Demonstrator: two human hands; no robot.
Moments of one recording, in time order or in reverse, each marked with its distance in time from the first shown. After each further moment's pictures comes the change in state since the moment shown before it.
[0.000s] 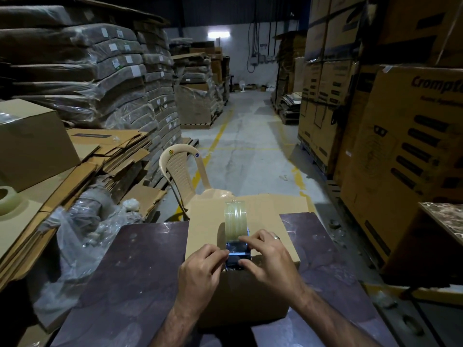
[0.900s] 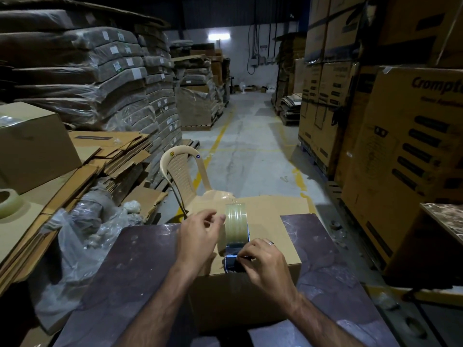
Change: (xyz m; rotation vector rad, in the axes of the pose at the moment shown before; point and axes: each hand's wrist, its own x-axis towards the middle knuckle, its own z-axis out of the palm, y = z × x) left_hand 0.069 0.002 -0.020 -0.201 -0.019 -0.448; right_hand -0.002 -0.006 0.015 0.072 0.129 -0.044
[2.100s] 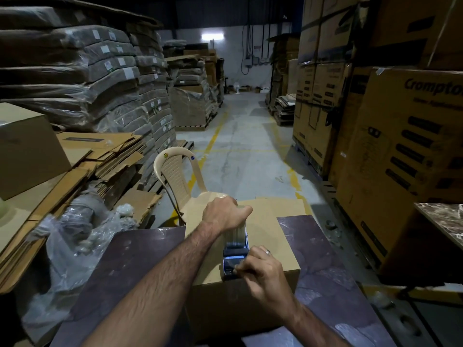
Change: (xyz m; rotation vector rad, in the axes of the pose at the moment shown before) left_hand 0.082 0.032 0.059 0.401 -0.418 -0.083; right_hand -0.006 0.007 0.005 0.153 0.024 -0.086
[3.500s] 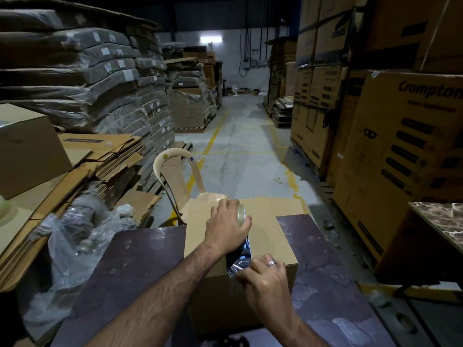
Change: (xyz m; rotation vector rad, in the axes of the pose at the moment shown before) left_hand -0.048 -0.010 0.020 -0.100 0.201 0.190; right_hand -0.024 -0.022 0.009 -0.465 0.186 -0.025
